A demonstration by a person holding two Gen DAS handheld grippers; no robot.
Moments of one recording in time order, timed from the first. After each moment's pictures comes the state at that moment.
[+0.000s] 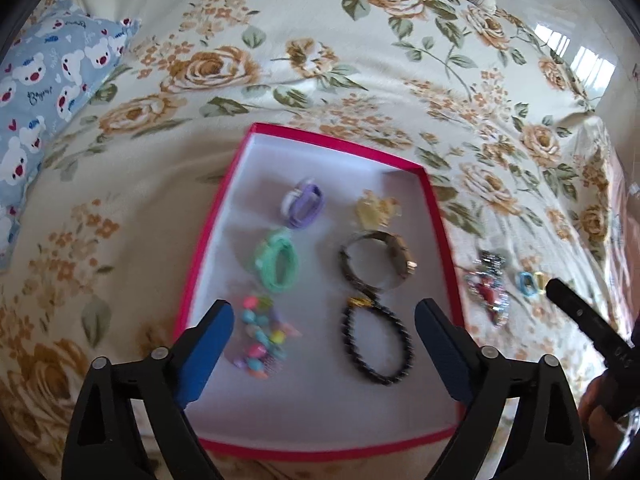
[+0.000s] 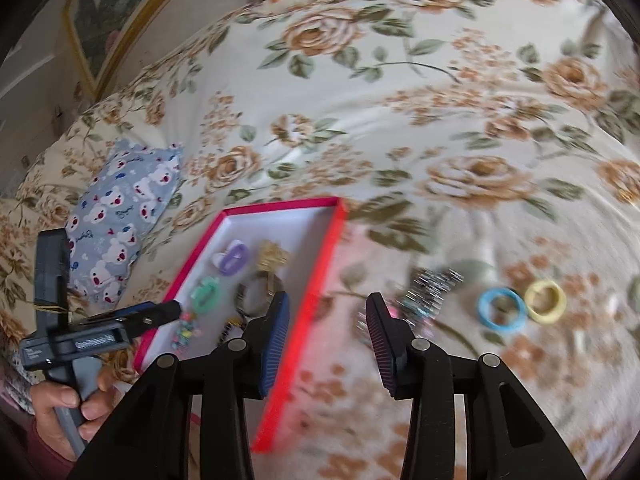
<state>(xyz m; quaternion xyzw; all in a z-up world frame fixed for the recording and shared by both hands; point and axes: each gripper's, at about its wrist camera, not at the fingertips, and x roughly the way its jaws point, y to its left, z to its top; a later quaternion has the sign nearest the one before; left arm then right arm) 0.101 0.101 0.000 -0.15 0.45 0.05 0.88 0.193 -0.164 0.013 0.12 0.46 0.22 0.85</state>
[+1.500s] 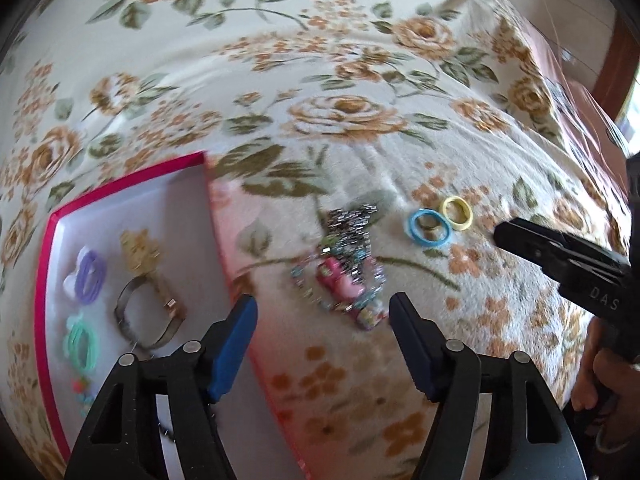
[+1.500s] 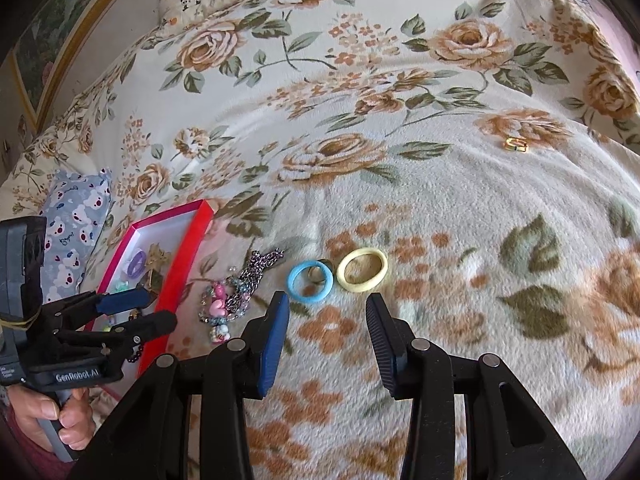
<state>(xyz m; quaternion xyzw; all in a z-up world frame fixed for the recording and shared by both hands) 0.187 -0.062 -0.024 0.03 0.49 -0.11 0.86 0.201 -0.275 -0.017 0.13 0.48 0.12 0.86</state>
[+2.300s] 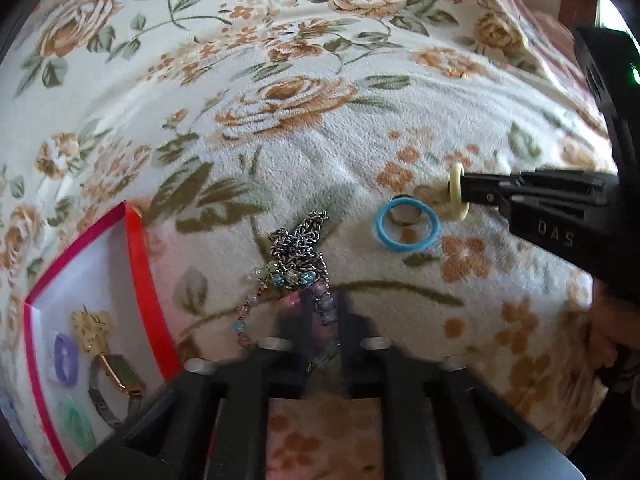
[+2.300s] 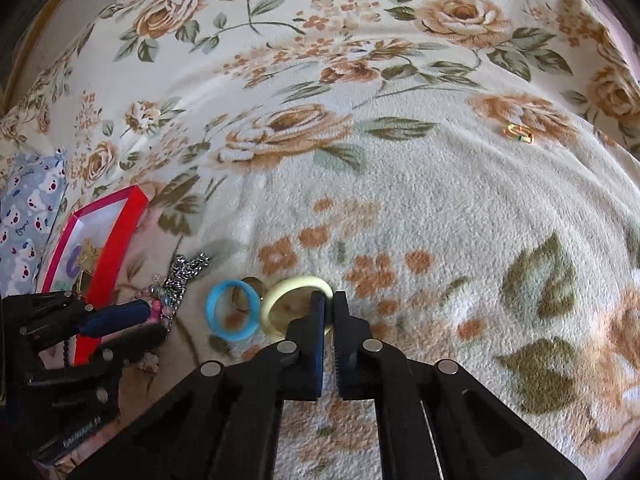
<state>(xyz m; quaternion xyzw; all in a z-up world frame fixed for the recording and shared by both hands) 0.228 -0.113 -0.063 0.12 0.50 -0.15 0.84 0.241 -0.281 -0.056 0.08 0.52 0.08 0.84</state>
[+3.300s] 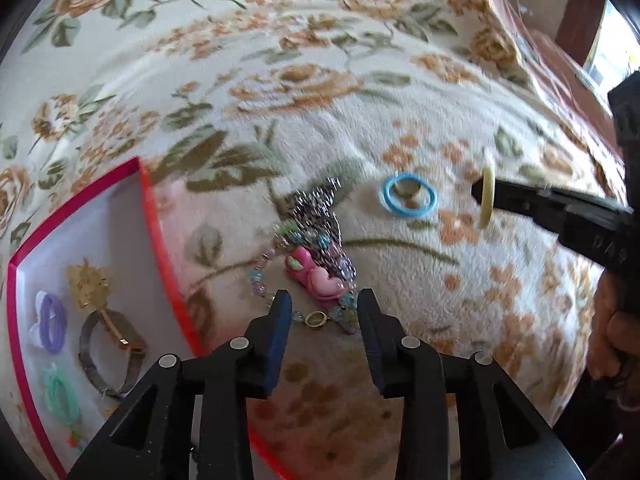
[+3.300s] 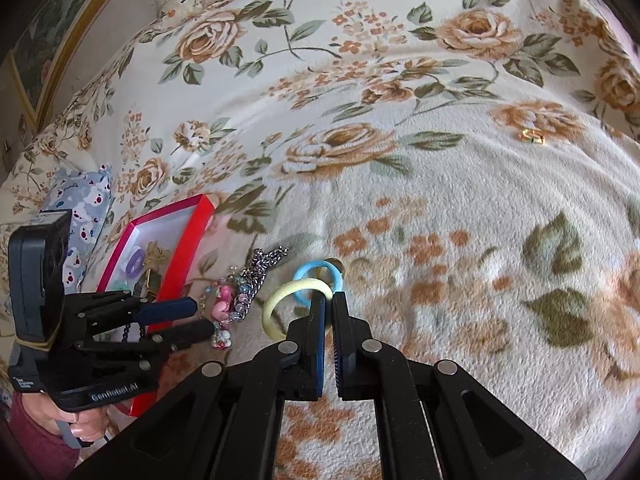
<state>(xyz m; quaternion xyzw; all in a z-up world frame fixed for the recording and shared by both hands) 0.213 -0.077 -0.057 0.09 0.52 -0.18 0.83 0.208 -0.270 -0.029 0.14 0.50 0.13 0.85</state>
